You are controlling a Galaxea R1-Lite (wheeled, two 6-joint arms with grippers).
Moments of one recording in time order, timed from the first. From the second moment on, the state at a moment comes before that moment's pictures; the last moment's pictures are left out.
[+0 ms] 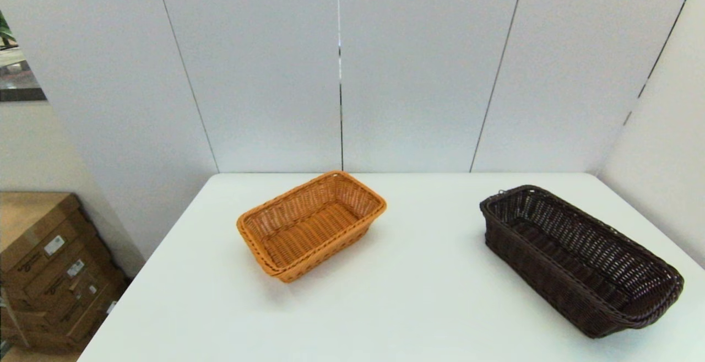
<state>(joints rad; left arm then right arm) 0.01 0.00 0.00 0.00 0.03 -0.08 0.00 0.00 0.00 0.00 0.03 -0.05</state>
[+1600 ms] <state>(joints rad) 0.01 0.20 -0.25 0.11 -0.09 -0.08 0.00 0.00 0.00 0.00 0.03 -0.05</state>
